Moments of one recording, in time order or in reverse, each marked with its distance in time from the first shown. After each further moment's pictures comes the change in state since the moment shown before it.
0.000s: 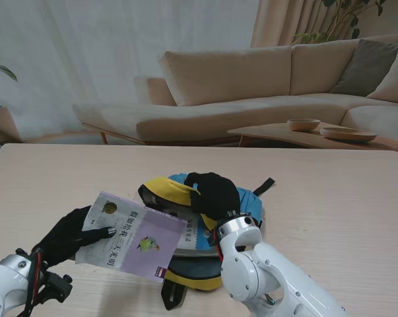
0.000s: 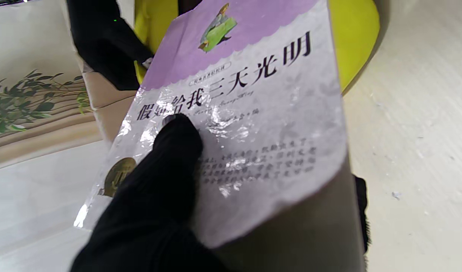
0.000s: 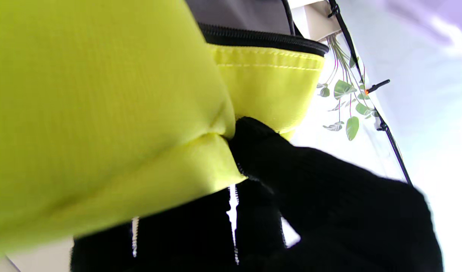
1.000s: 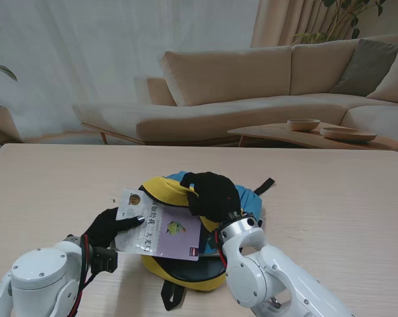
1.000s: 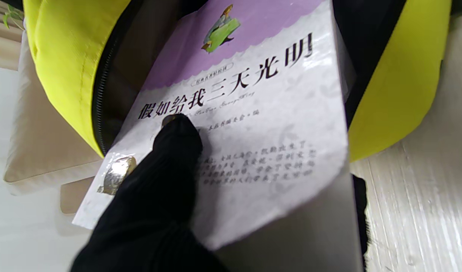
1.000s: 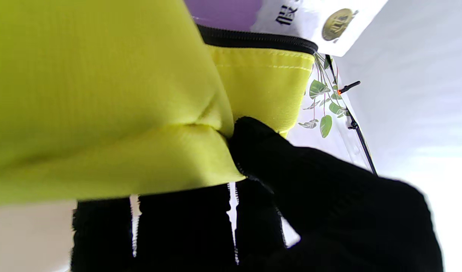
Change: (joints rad) left arm -0.319 -0.083 0.286 0.222 -0.299 0.375 0.292; right arm -0.044 0.019 0.031 -0.076 -0.046 -0.066 0.043; left_hand 0.000 0.000 0.000 0.000 0.000 0.000 0.000 0.000 -0.006 0.001 0.015 0.000 0.000 -0.001 0.006 0.001 0.000 0.000 0.000 0.000; right_hand 0.001 0.000 0.000 0.000 -0.001 0.000 -0.001 0.017 -0.001 0.001 0.000 0.003 0.000 0.000 0.000 0.002 -0.012 0.000 0.000 0.002
